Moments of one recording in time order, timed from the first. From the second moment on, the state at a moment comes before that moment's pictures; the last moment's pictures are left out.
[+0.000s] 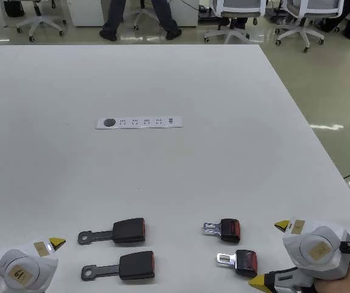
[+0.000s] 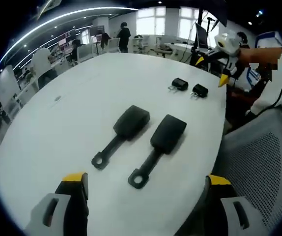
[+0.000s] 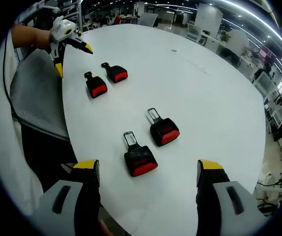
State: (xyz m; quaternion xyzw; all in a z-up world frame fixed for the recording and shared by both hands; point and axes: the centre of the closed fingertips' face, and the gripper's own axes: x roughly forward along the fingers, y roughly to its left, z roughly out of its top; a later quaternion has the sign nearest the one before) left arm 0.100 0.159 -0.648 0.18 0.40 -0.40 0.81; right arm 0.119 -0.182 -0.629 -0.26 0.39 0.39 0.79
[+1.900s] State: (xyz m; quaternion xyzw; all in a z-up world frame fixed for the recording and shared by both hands) left arm 0.088 0.154 -0.652 0.17 0.40 -0.39 0.81; right arm 0.113 -0.170 -0.639 -0.27 0.39 0.40 0.78
